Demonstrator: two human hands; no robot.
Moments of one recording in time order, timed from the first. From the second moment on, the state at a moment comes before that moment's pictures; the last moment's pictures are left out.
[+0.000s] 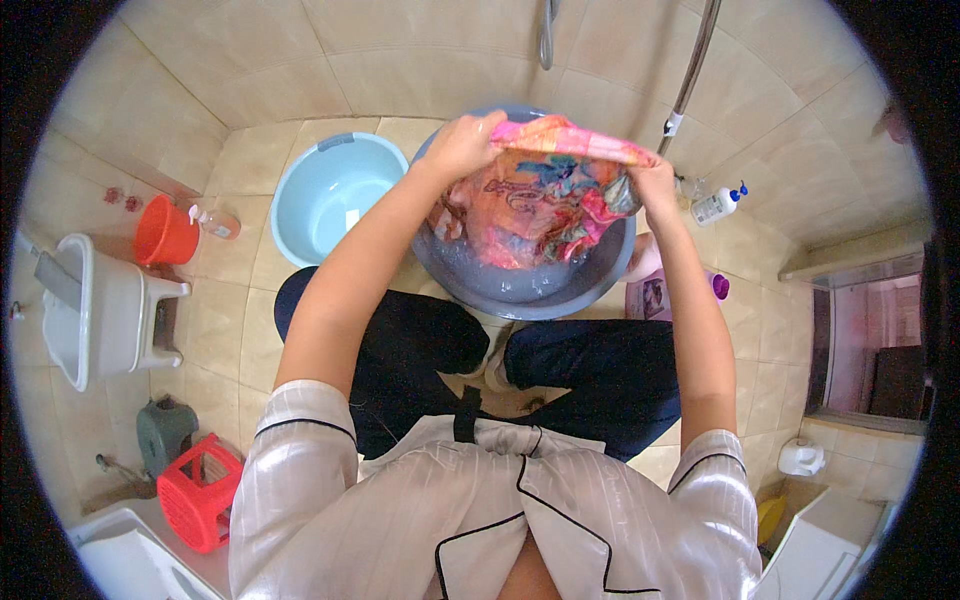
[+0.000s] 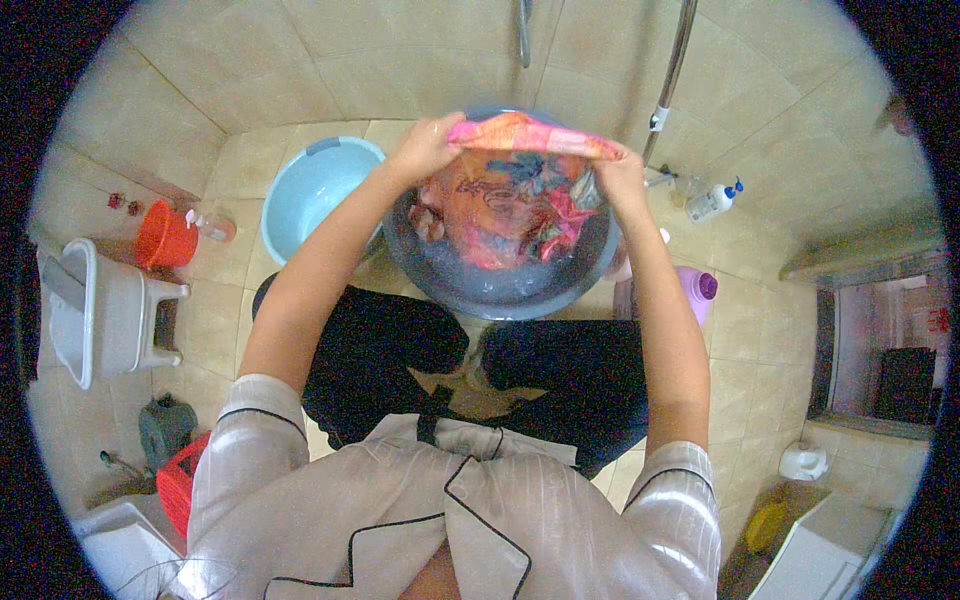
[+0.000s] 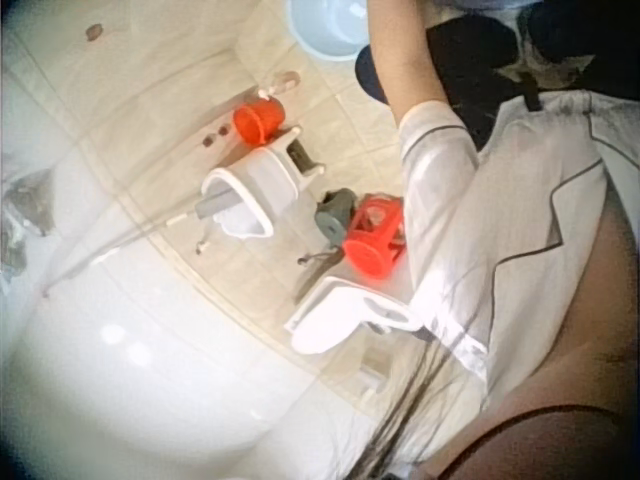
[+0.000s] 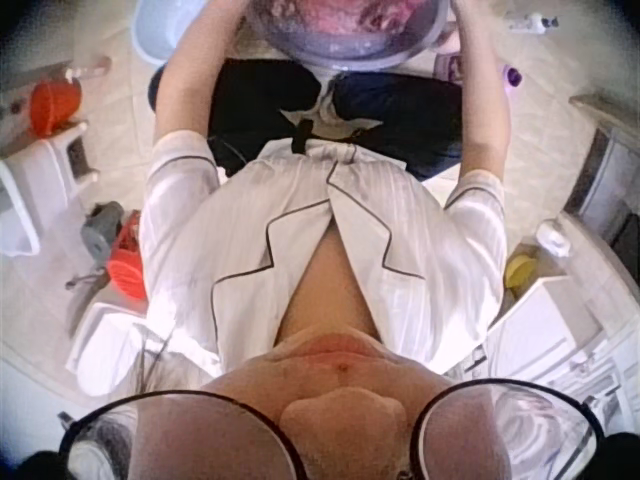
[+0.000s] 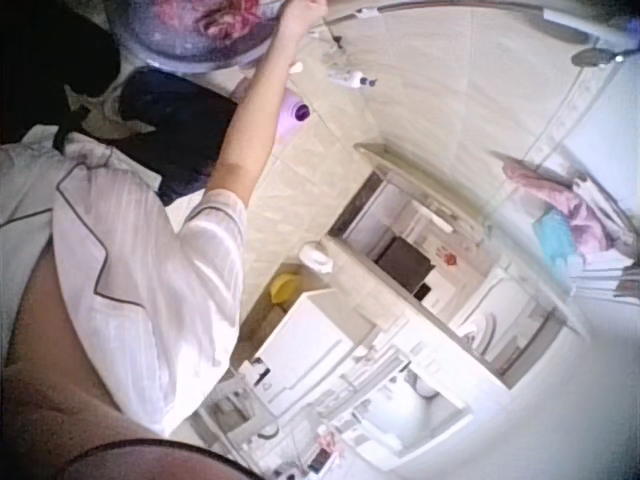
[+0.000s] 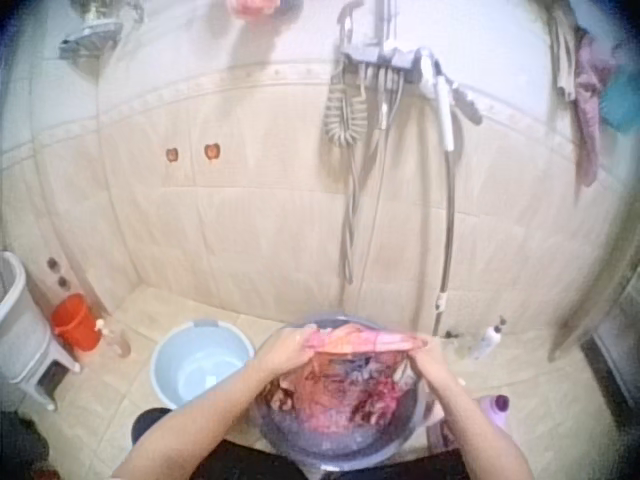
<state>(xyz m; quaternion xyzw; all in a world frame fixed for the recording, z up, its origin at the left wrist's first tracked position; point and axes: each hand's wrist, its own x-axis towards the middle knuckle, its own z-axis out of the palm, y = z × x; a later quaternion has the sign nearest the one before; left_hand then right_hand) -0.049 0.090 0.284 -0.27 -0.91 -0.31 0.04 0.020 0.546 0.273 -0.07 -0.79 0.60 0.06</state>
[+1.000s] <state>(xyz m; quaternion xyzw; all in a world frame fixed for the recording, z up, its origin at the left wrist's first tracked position) -0.018 0.121 -0.152 -0.21 -0.90 -0.19 -0.33 0.021 0.457 -0.076 -0.06 -0.88 0.33 -0.34</state>
